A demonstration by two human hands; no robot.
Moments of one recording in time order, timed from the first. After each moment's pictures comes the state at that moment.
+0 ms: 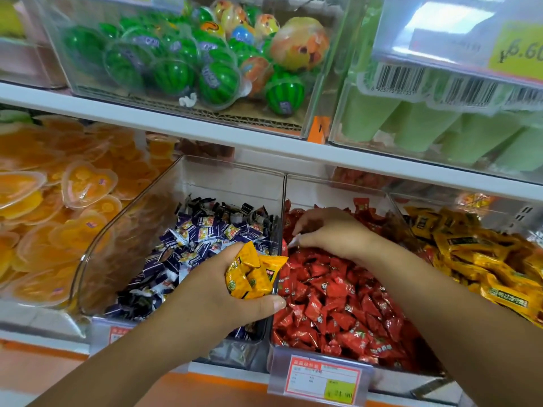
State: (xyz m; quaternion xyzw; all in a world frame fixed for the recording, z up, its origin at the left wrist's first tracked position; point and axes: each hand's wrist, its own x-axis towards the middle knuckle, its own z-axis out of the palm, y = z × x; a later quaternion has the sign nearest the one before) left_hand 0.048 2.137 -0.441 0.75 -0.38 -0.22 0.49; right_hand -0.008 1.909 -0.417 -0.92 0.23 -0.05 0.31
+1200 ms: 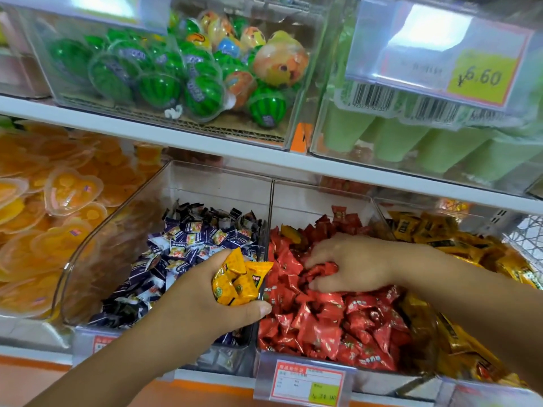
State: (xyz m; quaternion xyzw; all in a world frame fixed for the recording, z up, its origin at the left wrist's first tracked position) left_hand 0.037 2.143 -0.422 0.74 -0.34 -0.27 0.51; right_hand -0.053 1.895 -0.399 -0.97 0.12 0.22 0.02
